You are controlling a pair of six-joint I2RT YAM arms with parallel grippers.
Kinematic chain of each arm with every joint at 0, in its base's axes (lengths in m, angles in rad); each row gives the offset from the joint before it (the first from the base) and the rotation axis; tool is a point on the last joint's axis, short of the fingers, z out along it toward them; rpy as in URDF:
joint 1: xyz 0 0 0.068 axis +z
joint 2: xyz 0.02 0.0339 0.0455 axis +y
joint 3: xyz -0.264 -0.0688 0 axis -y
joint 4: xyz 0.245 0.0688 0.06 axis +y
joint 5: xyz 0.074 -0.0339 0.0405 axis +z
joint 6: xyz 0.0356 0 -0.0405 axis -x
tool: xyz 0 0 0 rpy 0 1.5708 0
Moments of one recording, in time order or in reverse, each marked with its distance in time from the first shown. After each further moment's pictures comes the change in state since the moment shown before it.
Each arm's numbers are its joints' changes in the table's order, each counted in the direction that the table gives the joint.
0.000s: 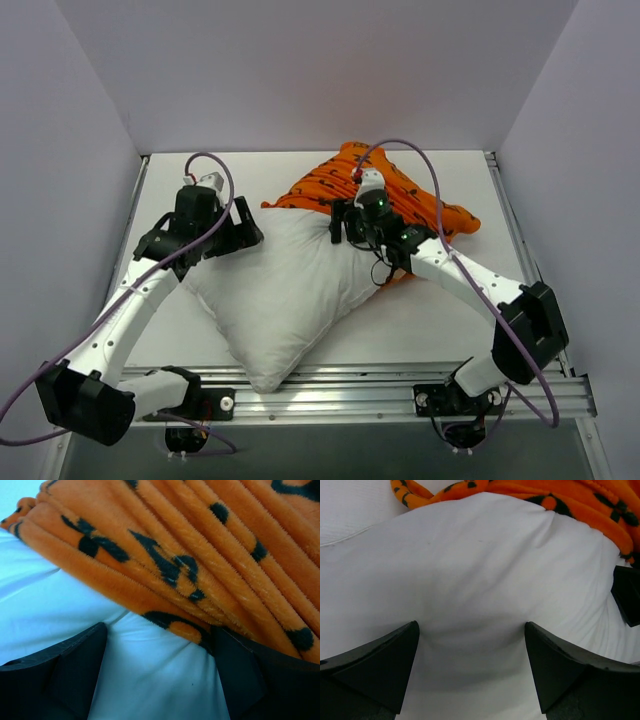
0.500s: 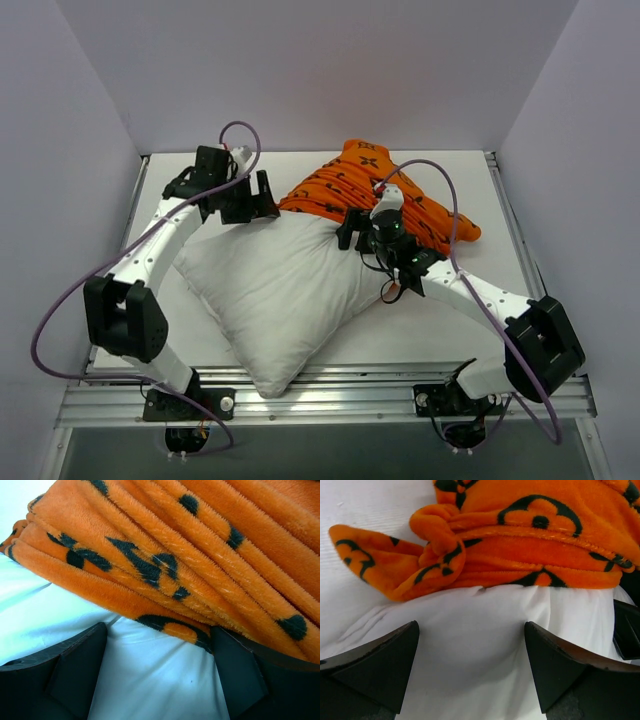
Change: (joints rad) left arm 0.094 0.419 0.315 0.009 -0.284 -0.184; right arm -0.024 -0.122 -0.296 -0.269 -0.033 -0.146
